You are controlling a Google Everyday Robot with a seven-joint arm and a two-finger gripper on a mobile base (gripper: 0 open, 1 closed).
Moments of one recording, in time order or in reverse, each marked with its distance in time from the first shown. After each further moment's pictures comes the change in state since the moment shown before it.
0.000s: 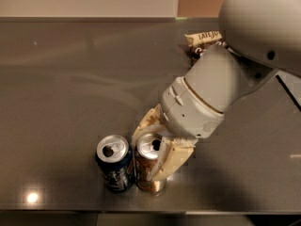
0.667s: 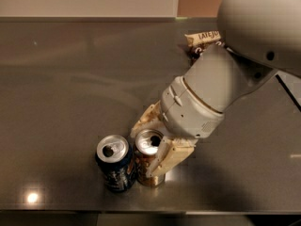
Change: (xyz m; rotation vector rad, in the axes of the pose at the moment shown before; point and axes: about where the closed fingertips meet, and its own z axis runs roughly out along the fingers) arm -0.001 -0.002 -0.001 0.015 0.020 -0.006
